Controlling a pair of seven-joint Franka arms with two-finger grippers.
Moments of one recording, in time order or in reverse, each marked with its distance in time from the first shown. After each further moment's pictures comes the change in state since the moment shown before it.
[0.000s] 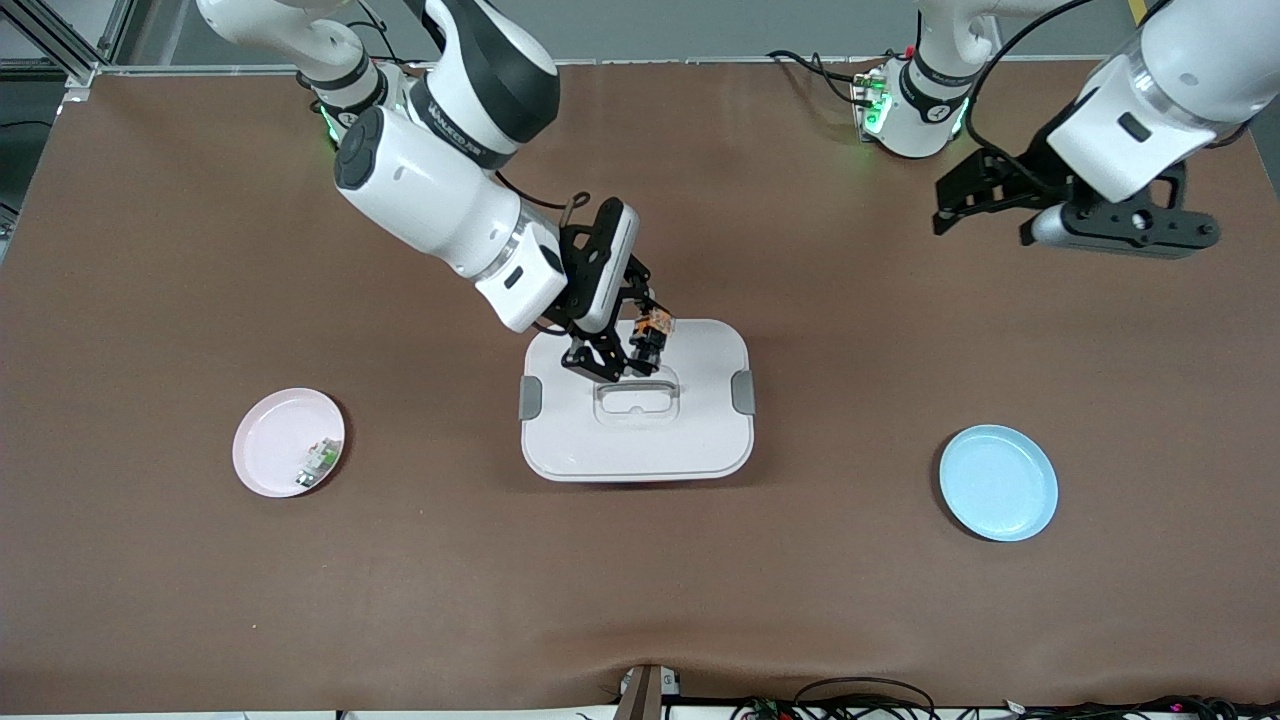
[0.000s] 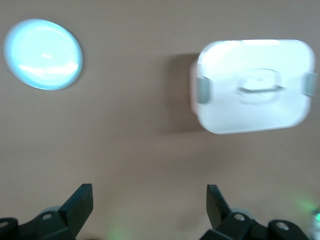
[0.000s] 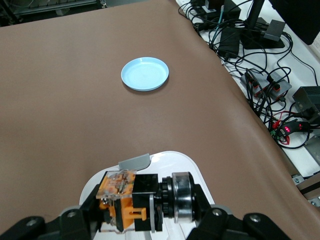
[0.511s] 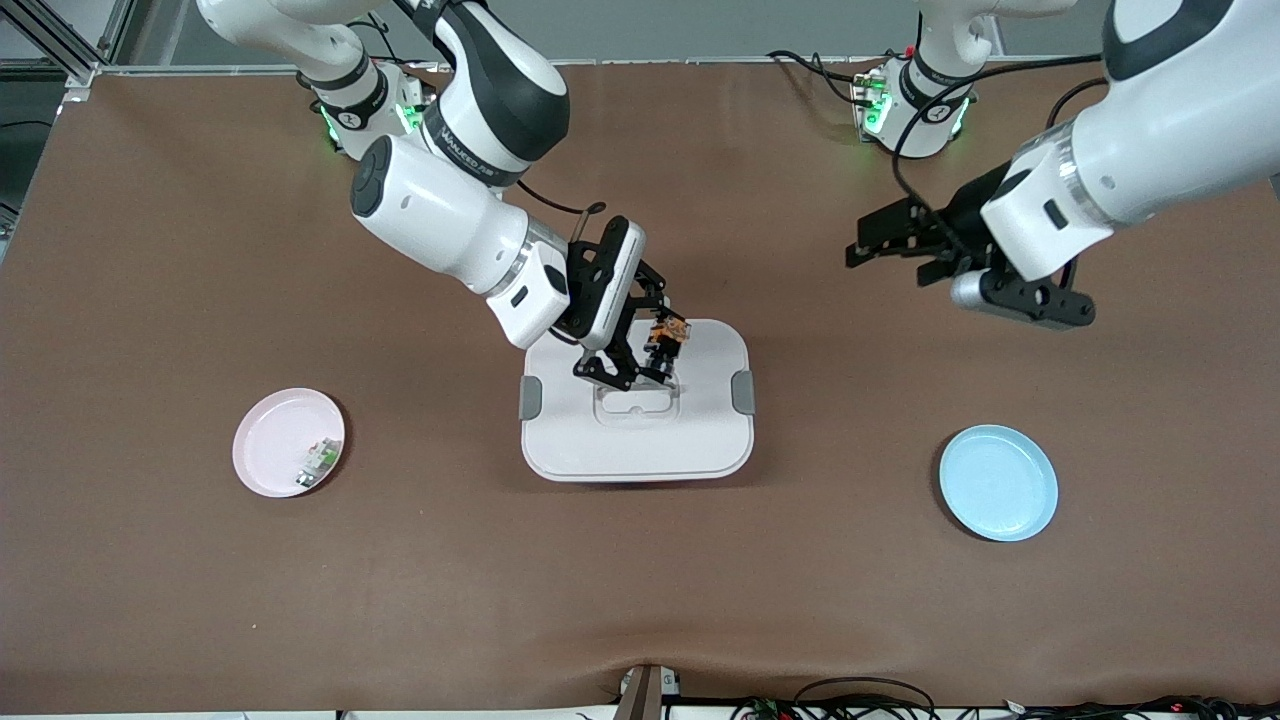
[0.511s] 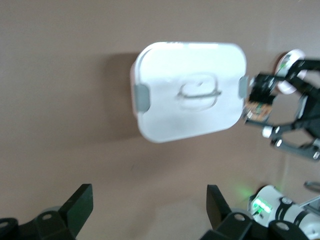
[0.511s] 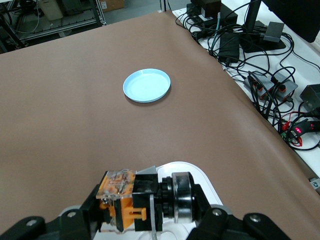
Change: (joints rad) left arm -0.027 0.120 -0.014 0.001 -0.177 0.173 0.016; right arm 0.013 0.020 0.001 0.002 0.081 0.025 -0.004
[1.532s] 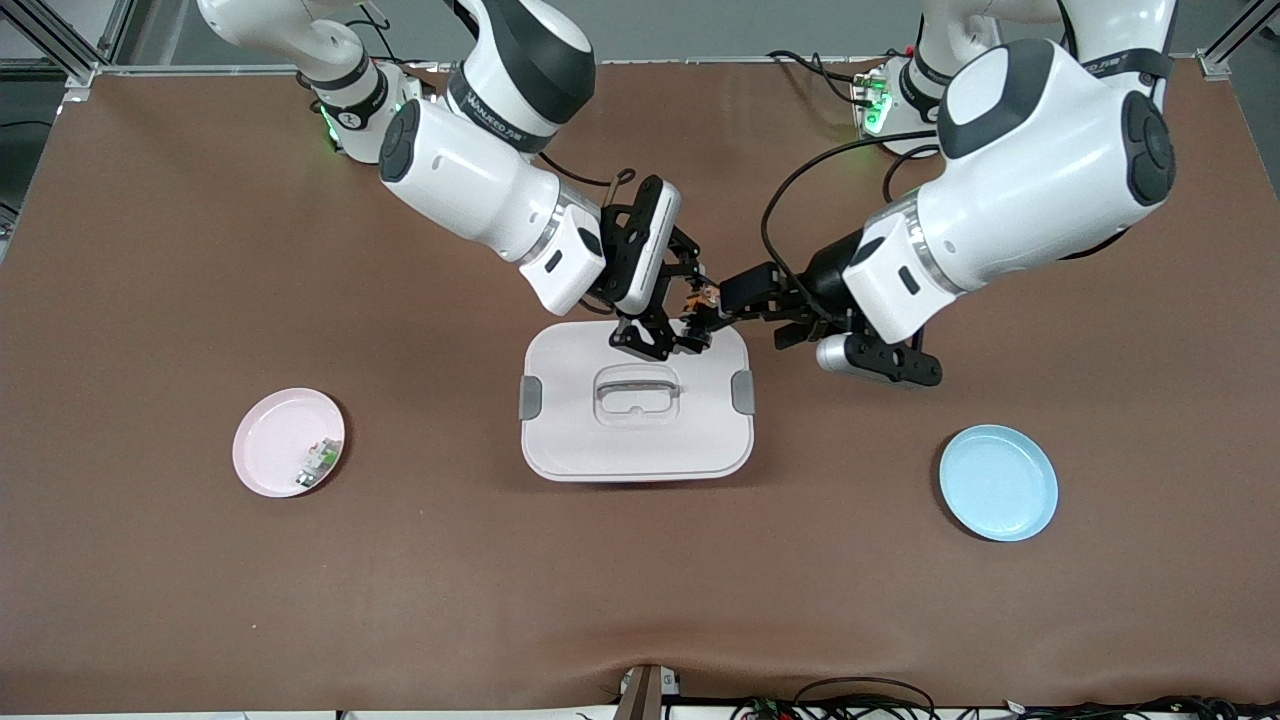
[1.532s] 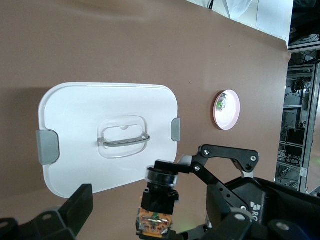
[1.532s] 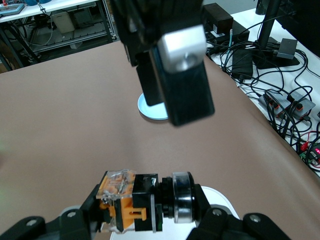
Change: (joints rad) left arm -0.154 0.144 -0.002 0.060 -0.128 0.302 -0.096; right arm 0.054 0.001 -0.001 0.047 0.013 0.002 0.043
